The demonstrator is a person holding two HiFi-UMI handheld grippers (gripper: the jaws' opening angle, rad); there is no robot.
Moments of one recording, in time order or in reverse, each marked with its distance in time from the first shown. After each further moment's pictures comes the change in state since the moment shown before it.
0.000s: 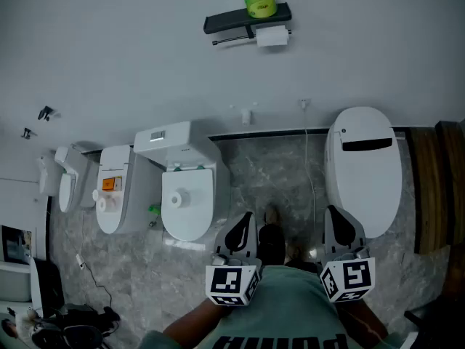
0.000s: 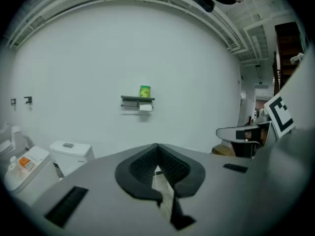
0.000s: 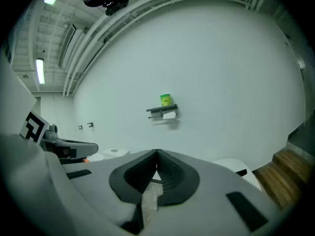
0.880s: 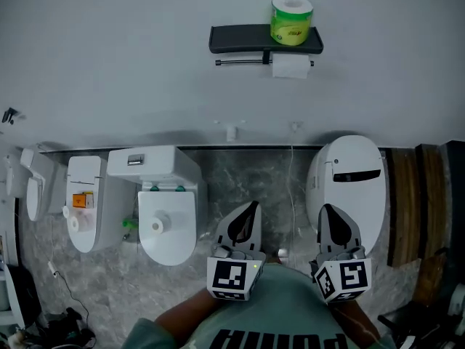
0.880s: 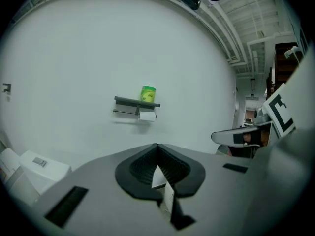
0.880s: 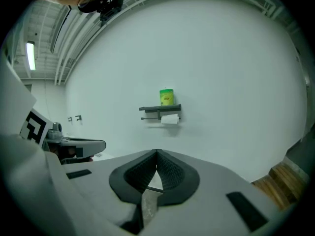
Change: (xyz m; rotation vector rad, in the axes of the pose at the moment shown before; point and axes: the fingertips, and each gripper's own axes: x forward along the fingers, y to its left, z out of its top) left arm 0.151 0.097 0.090 -0.025 -0.070 -0.132; right arm 0.174 0.011 0.076 -0.054 0.040 -0.069
